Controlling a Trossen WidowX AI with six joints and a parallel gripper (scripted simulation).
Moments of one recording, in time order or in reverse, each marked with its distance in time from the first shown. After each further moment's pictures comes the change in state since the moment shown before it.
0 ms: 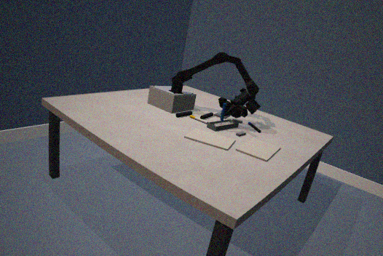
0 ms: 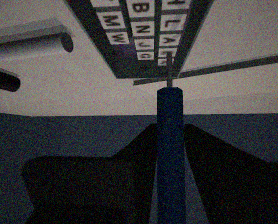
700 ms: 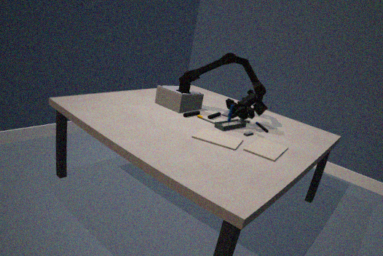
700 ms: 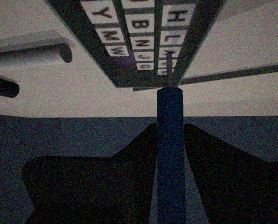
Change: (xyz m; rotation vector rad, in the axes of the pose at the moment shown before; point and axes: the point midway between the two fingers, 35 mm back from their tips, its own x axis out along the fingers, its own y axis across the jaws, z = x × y) arm 0.005 0.000 0.009 -0.002 0.001 -0.001
